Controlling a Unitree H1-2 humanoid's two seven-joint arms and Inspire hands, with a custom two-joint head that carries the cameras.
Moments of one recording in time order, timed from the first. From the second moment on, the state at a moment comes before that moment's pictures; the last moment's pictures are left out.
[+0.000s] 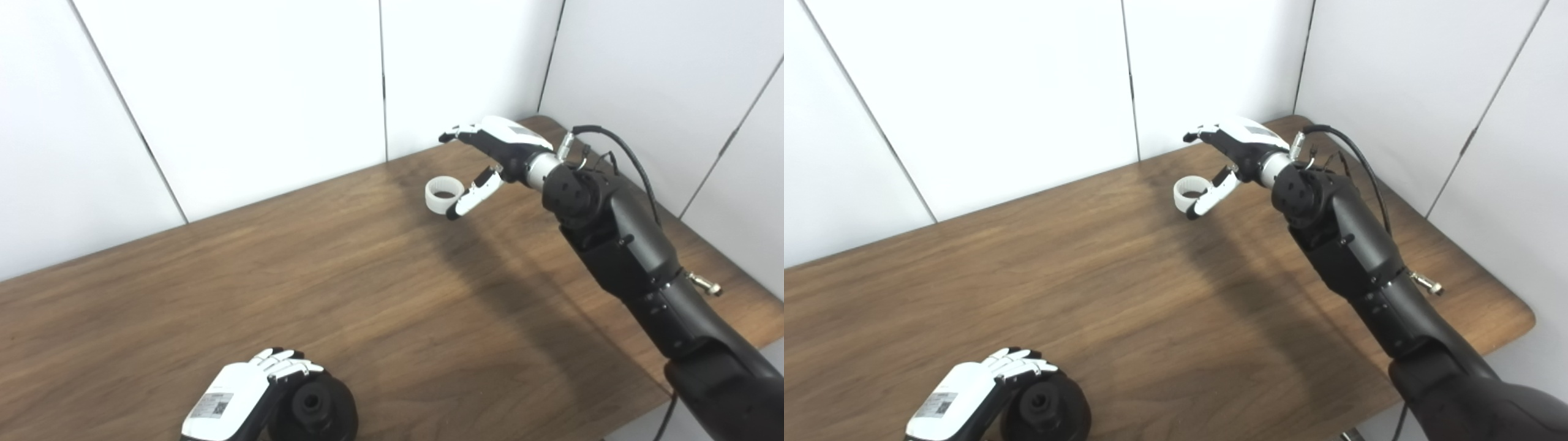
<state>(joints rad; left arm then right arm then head) -0.08 0.36 -0.48 -0.26 0.74 -0.08 -0.36 -0.38 -0.62 0.02 -0.14 -0.70 0.47 0.54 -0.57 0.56</state>
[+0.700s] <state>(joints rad) -0.06 0.36 -0.47 -0.27 0.74 -0.08 -0.36 -0.50 -0.64 0.17 0.15 -0.69 0.45 0.47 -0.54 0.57</state>
